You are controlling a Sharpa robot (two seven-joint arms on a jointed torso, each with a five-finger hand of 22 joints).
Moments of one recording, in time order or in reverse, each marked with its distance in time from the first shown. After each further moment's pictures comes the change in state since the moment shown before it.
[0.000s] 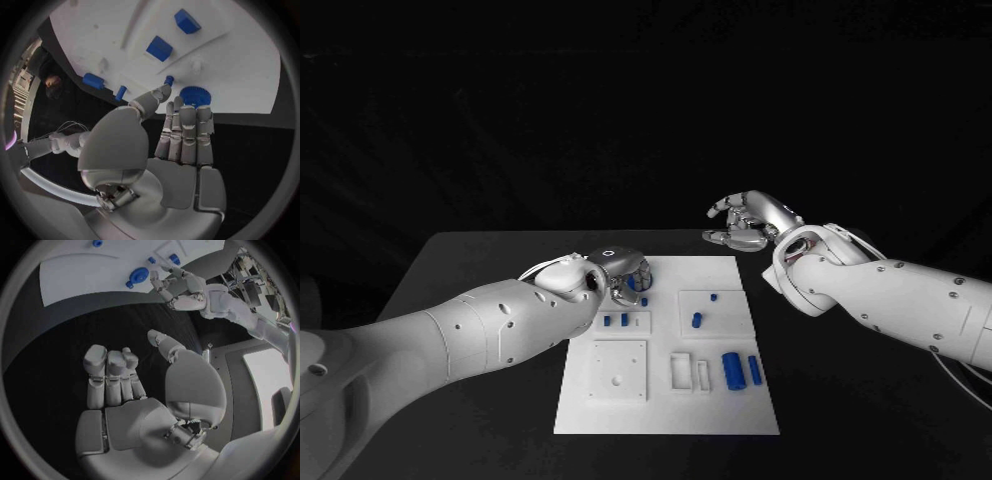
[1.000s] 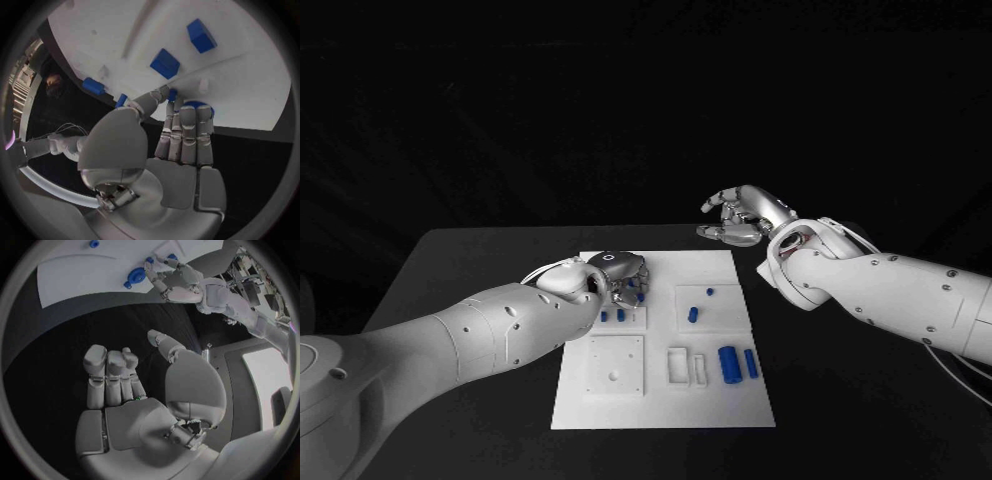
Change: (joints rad) left arm -0.033 0.041 -0.001 -0.063 0.017 0.030 0.019; left_hand -0.014 -0.004 0.000 0.011 -0.041 0.000 0.000 0.000 -0.016 -0.007 0.000 -0.055 -0.022 0.007 0.007 0.008 0.001 0.000 0.001 0.002 0.000 0.000; right arm 0.000 0.001 0.000 0.009 0.000 0.000 0.001; right_hand 0.000 0.000 0.000 0.000 0.000 0.000 0.000 0.000 0.000 -0.004 -0.001 0.000 -0.003 0.000 0.000 0.000 -0.001 0.000 -0.001 0.002 0.000 0.000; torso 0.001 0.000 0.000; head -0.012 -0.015
